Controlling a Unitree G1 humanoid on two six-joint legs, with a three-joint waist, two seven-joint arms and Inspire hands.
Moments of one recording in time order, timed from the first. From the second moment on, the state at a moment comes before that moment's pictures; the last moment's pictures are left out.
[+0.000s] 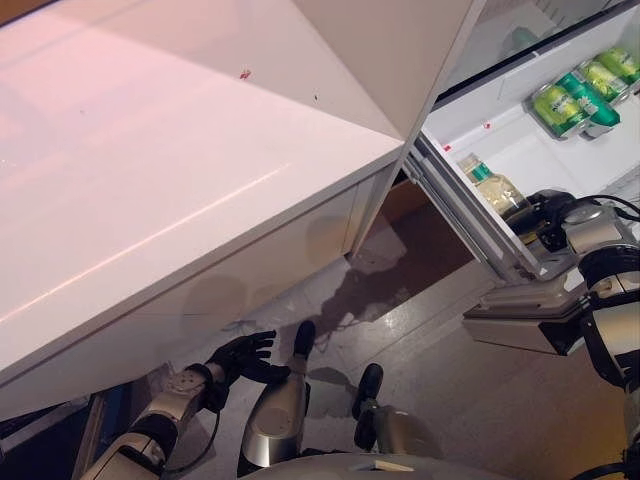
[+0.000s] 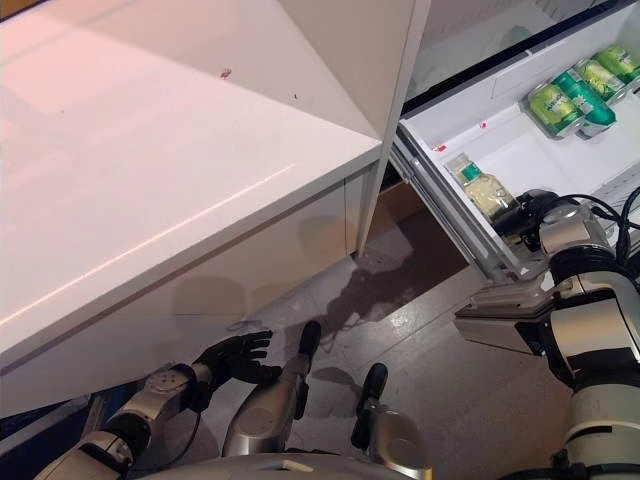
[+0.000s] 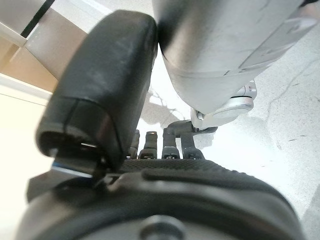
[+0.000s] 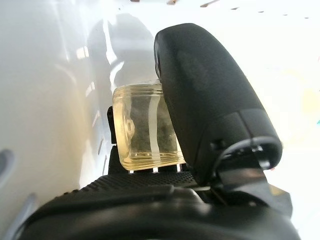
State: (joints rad) left arm -0.17 0.44 -0.38 0.92 -0.28 -0.04 -0.35; right arm -0.97 -0.81 0.37 1.10 -0.06 0.39 0.29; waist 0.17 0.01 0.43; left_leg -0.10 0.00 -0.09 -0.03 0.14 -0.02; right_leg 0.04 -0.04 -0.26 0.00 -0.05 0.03
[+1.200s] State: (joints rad) left arm -0.06 0.40 -0.28 0.98 -0.19 -0.05 -0.32; right arm -0.62 -0.78 -0.23 0.30 0.62 -0.20 -0.42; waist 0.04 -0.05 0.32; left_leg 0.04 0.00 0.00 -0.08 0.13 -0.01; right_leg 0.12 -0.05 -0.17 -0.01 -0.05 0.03
